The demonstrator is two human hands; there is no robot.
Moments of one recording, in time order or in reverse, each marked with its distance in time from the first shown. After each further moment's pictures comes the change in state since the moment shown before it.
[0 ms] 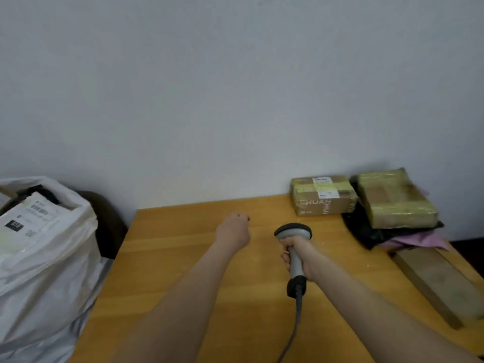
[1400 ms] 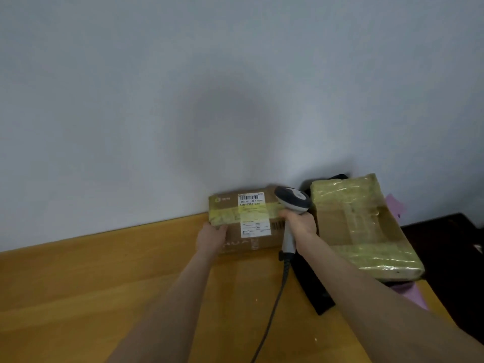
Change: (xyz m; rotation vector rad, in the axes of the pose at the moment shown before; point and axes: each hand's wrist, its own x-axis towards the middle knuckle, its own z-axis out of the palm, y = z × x) left_hand 0.305 0.163 0.151 -0.661 -0.103 -0.474; right_hand 0.280 -0.184 -0.204 -0.052 0.386 -0.208
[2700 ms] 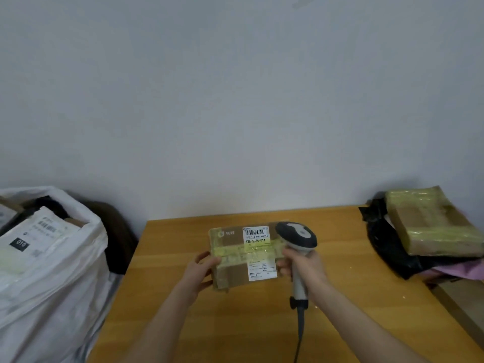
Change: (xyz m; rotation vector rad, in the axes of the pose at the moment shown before) left_hand -0.169 -0.302 -0.301 -0.801 -0.151 -0.071; right_hand -0.365 0.098 0.156 0.070 -0.334 -0.214
